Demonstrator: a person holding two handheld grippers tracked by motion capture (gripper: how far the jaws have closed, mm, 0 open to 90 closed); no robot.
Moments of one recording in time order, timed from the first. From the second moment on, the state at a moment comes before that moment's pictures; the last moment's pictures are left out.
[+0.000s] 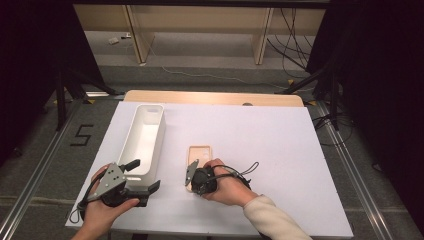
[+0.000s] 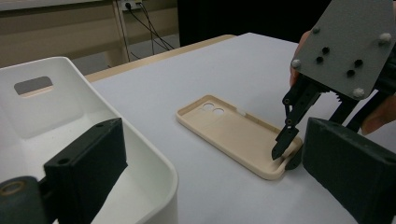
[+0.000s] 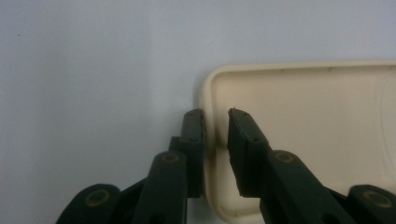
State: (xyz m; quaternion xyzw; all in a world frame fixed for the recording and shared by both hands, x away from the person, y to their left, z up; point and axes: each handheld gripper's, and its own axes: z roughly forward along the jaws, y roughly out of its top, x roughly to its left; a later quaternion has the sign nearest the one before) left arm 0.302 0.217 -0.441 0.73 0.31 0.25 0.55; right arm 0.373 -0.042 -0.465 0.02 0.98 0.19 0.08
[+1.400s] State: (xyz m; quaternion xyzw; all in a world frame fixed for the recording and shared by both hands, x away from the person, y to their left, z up) left arm 0.302 0.217 -0.441 0.73 0.31 0.25 0.55; right arm 0.372 -0.044 -0.464 0.00 0.98 0.19 0.08
